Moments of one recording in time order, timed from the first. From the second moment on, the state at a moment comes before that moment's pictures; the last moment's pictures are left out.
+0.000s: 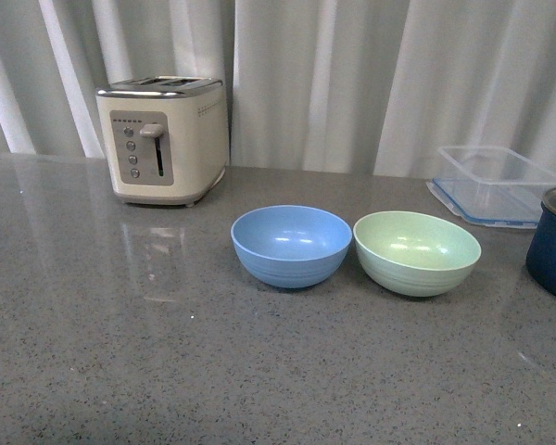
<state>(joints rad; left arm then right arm) 0.00 0.28 0.02 0.28 0.00 -0.01 0.00 0.00 0.01 0.00 0.00 0.00</state>
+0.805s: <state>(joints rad) 0.00 0.00 0.02 0.00 0.00 -0.01 0.00 0.00 0.01 0.00 0.00 0.00</state>
